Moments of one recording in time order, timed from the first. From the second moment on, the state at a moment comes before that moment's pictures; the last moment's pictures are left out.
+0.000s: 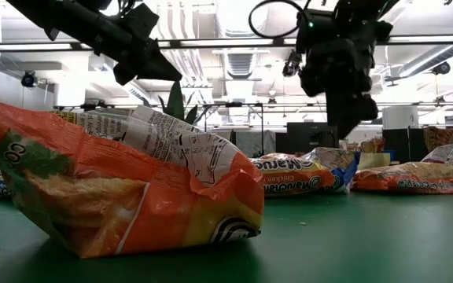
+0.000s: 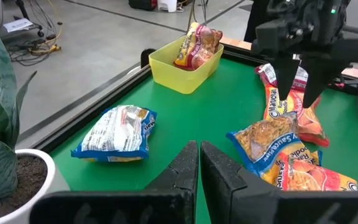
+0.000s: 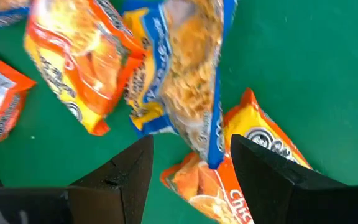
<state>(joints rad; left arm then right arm) 0.10 1.09 0.63 0.11 -0.36 -0.20 -0.25 1.42 0.97 -0.77 -0.31 0.50</state>
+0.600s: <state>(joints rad) 0.10 1.09 0.63 0.11 -0.36 -0.20 -0.25 1.42 0.92 -0.61 -0.26 0.52</state>
